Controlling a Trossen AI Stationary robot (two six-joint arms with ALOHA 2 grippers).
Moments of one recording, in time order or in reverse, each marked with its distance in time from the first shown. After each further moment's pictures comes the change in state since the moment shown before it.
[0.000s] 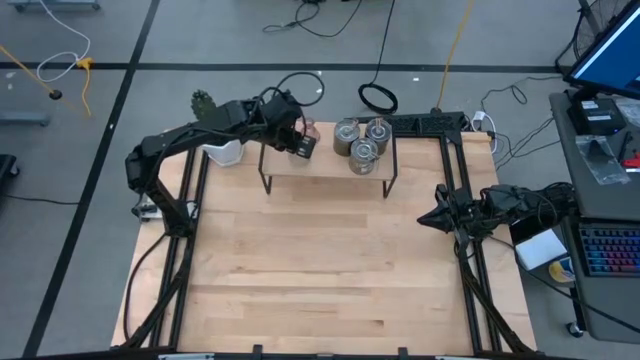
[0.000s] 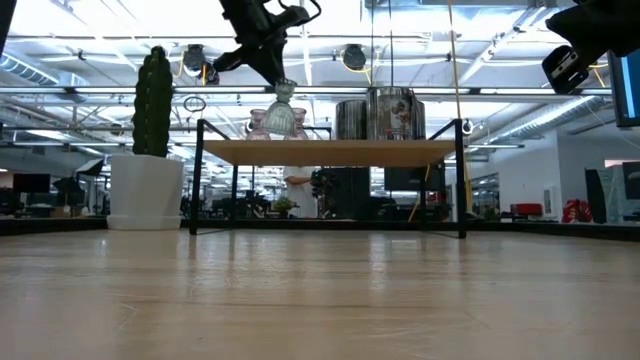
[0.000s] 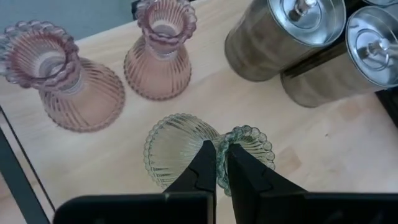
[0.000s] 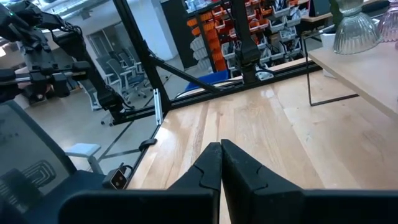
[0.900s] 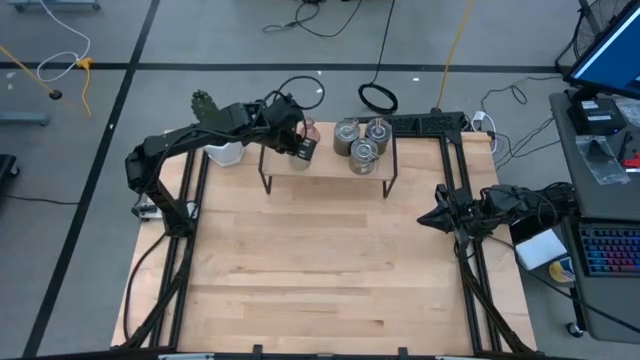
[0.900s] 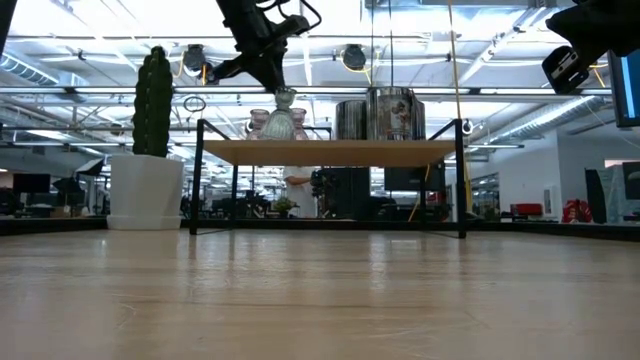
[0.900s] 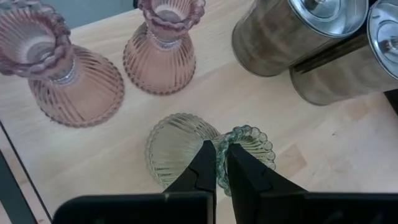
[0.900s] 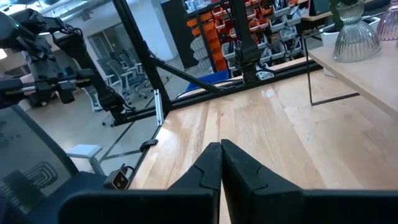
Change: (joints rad) left arm 0.001 0.005 -0.050 0.017 0.007 -0.013; right arm 0.000 0.000 0.000 0.001 0.000 0.009
